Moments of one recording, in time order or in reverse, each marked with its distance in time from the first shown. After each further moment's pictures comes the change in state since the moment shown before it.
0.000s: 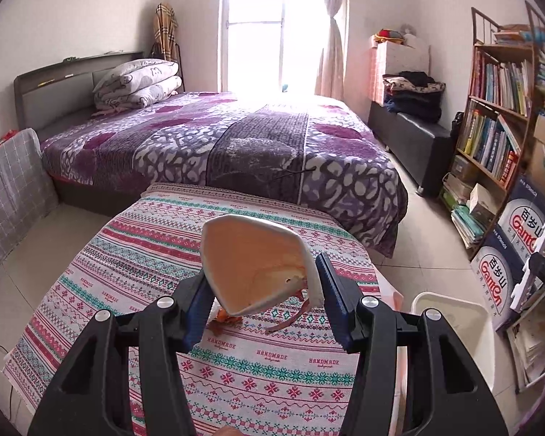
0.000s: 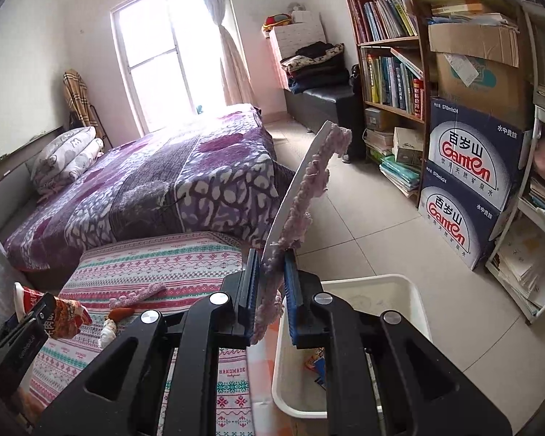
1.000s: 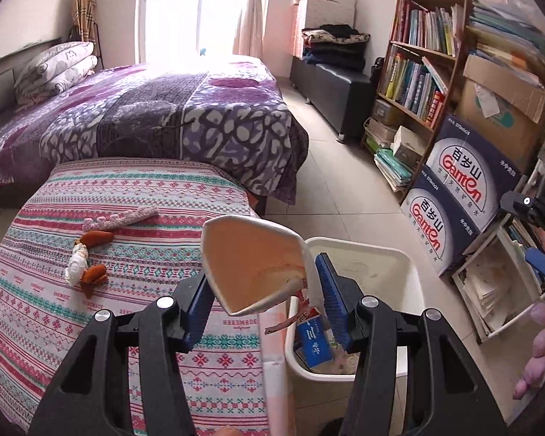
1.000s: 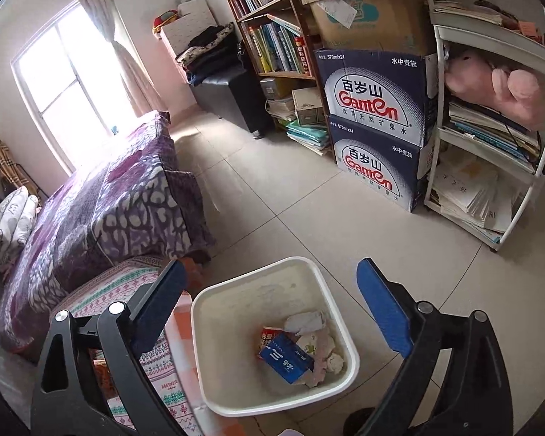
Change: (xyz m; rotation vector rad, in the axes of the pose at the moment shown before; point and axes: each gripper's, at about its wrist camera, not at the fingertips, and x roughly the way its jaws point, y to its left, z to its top) left arm 0.012 -0.141 -0.038 0.122 0.170 -0.274; right arm -0.005 -0.131 0.012 0.306 0.061 -0.209
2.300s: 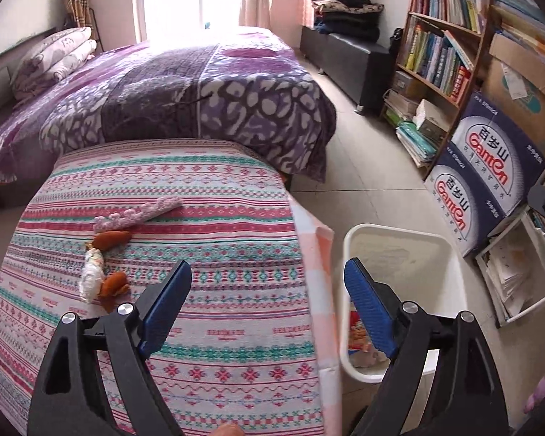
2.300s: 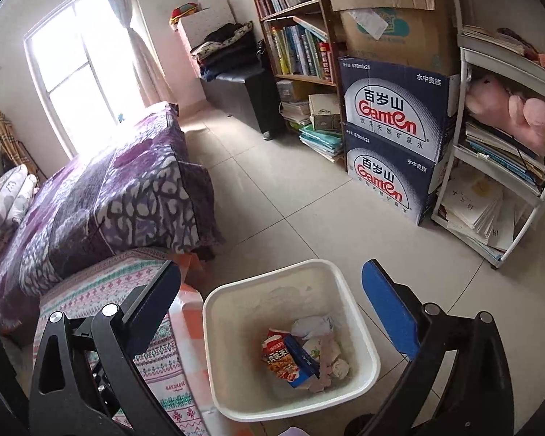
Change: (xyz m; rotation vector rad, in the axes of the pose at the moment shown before) left arm 0.043 0.062 0.017 0.022 0.120 0.090; right arm 0.013 0.065 -0.023 -0.142 0.028 -0.010
